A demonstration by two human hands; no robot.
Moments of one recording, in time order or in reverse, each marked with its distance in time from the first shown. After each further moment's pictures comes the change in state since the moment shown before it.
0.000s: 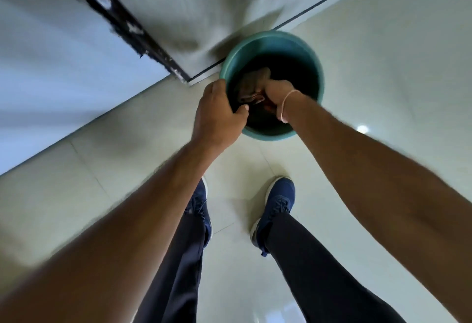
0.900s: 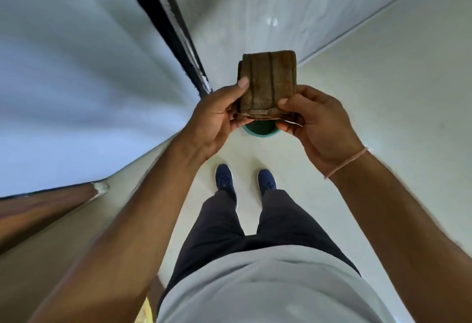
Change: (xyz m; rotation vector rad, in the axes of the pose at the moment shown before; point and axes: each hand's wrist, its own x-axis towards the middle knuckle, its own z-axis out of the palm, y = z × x) left_hand -0.331 0.254 -0.324 -0.997 -0.312 -0.101; right_hand -0.646 -0.107 -0.141 0.281 -0.220 -0.479
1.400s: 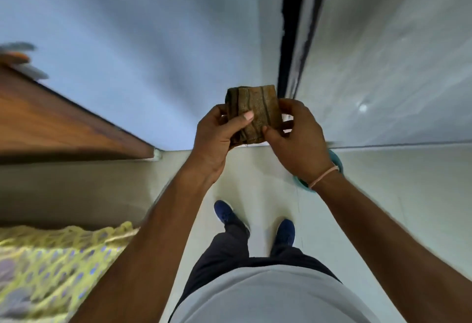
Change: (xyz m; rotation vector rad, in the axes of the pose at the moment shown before) left_hand -0.159 0.005 -0.043 -0.181 0.642 0.438; right_hand -0.042 -0.005 0.112 -0.795 -0.386 -0.583
